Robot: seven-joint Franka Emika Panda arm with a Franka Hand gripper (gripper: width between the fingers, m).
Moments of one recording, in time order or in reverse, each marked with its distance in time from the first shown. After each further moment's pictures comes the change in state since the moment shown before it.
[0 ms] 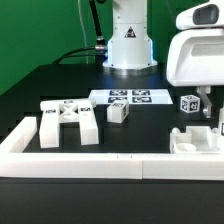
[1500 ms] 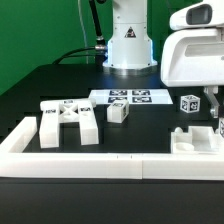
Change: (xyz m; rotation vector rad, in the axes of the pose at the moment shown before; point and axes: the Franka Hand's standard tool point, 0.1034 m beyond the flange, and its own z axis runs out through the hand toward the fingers) arm 0.001 0.007 0.000 0.009 0.006 0.209
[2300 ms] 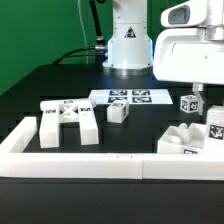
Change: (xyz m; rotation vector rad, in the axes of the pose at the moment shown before) arm 0.000 0.023 -0.001 -0.062 0.004 0.523
